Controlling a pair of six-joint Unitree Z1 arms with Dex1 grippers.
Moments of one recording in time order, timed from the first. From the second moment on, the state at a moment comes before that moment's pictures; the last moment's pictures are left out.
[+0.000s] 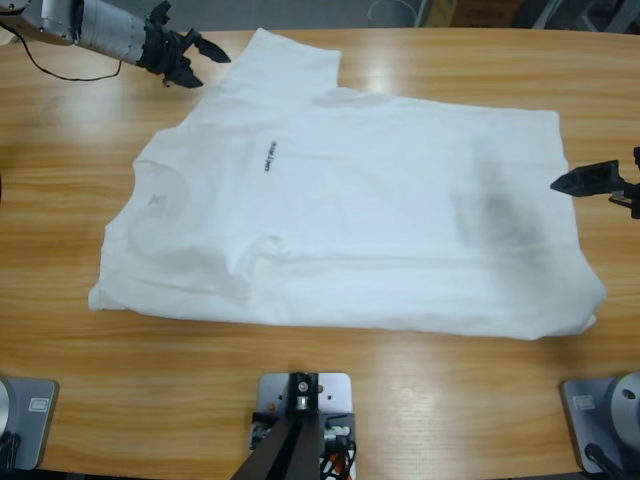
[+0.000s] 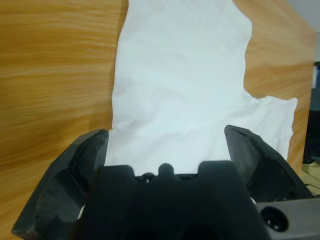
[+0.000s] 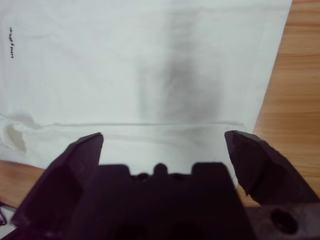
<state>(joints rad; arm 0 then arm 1) -0.21 2.25 -1.54 0.24 -0.53 -0.42 0.21 1.24 -0.82 0.66 0.18 0.33</state>
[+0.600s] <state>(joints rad) -0.24 2.26 -1.63 0.39 -0.53 -0.34 0.21 1.24 -0.82 0.65 0.18 0.33</state>
